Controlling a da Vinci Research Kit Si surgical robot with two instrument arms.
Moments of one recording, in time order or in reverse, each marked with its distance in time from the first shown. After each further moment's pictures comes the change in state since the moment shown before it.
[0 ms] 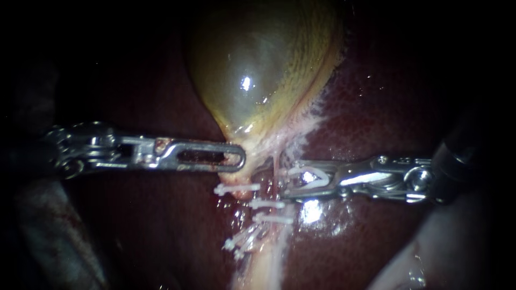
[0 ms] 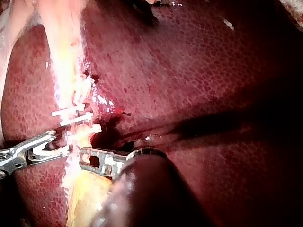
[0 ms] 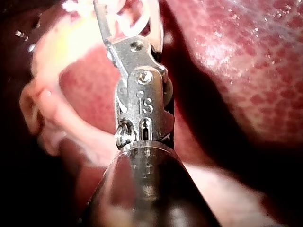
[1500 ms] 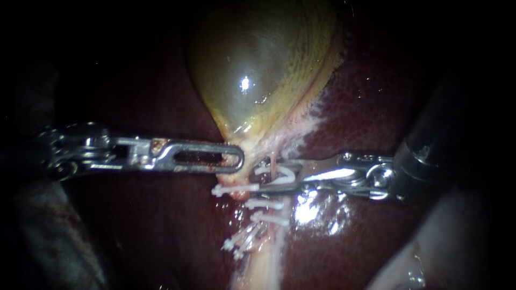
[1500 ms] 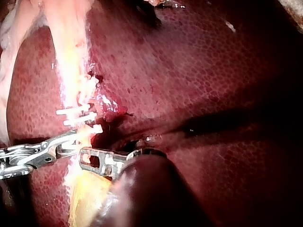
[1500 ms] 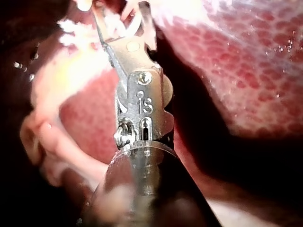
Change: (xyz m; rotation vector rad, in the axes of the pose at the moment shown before) right arm 0.001 0.002 0.005 0.016 0.002 0.026; left arm 0.000 0.001 -0.001 0.001 -0.002 -0.004
